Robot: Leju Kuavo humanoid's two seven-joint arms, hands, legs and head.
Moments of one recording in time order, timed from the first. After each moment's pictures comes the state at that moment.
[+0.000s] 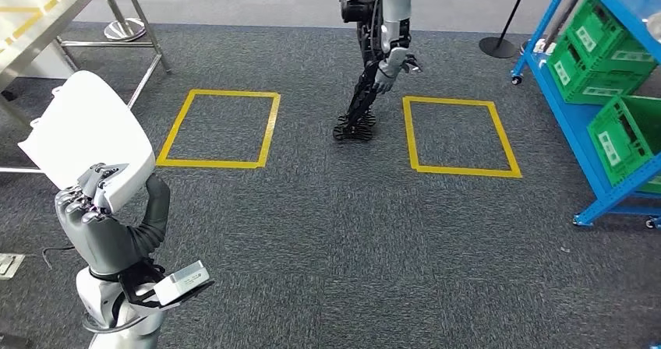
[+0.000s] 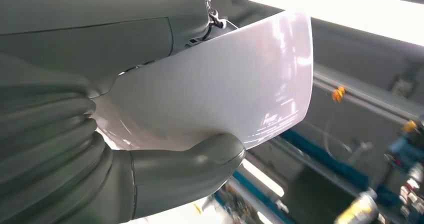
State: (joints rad) left arm -0.19 -0.11 -0.26 -1.65 -0.89 0.70 -0.70; right arm -0.05 0.14 -1.05 -0.17 0.94 -0.02 -0.07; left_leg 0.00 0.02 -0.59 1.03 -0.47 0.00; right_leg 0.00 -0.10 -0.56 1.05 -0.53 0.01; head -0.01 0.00
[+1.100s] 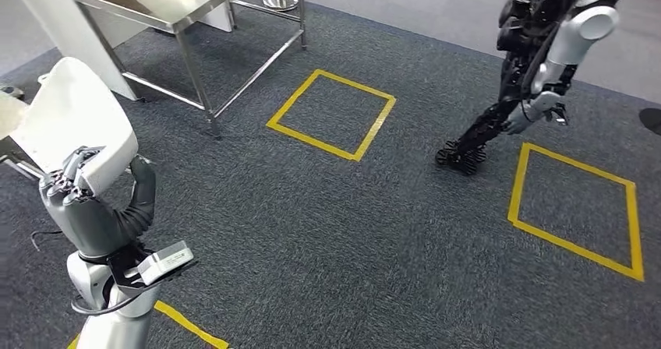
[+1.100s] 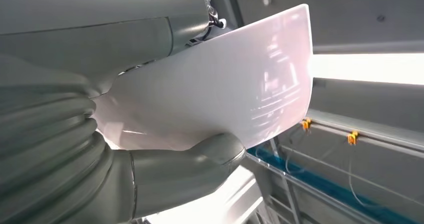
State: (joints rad) left arm -0.26 -0.08 -0.24 -1.61 -0.83 0.70 -0.70; right arm -0.05 0.13 -1.05 -0.18 0.98 0.01 -0.05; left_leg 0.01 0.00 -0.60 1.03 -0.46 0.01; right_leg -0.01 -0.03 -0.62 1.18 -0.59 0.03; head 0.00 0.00
